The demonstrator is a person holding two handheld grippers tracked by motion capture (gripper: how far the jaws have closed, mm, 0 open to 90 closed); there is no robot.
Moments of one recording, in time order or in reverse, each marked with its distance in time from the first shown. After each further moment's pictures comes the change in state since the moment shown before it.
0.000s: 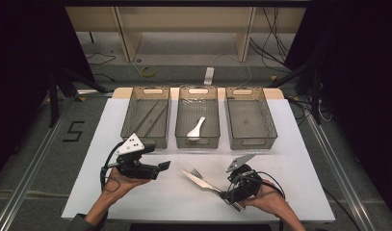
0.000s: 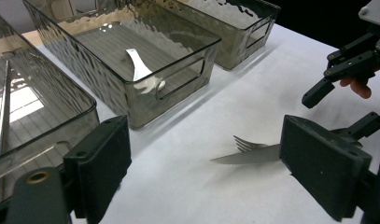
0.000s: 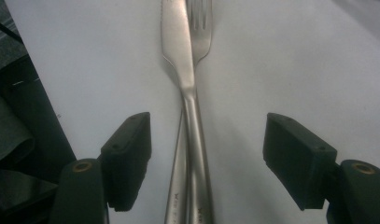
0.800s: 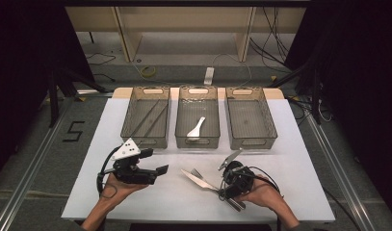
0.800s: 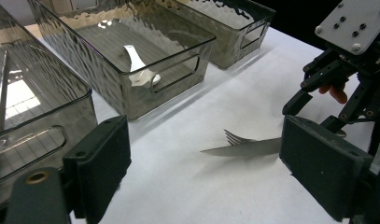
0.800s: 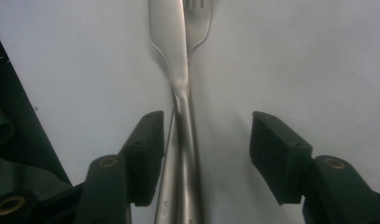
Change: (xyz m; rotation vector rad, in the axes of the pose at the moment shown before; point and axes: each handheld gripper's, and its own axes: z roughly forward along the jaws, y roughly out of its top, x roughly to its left) left arm -0.007 -0.008 -0.009 -0.017 0.005 -0.023; right arm -0.004 0.017 0.017 0.145 0.011 -0.022
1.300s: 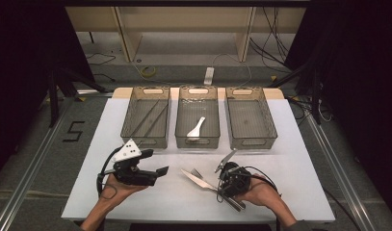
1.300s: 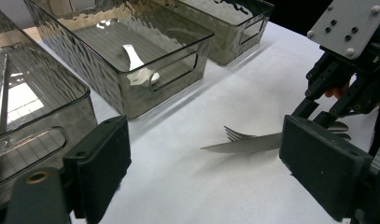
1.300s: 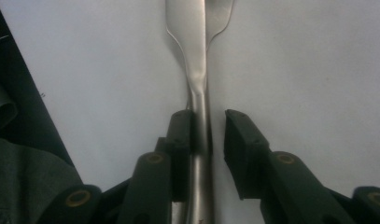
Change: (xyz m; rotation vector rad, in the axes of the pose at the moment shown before) left arm -0.002 0.000 0.000 0.011 -0.002 0.025; right arm 0.002 0.006 0.006 0.068 0.034 -0.040
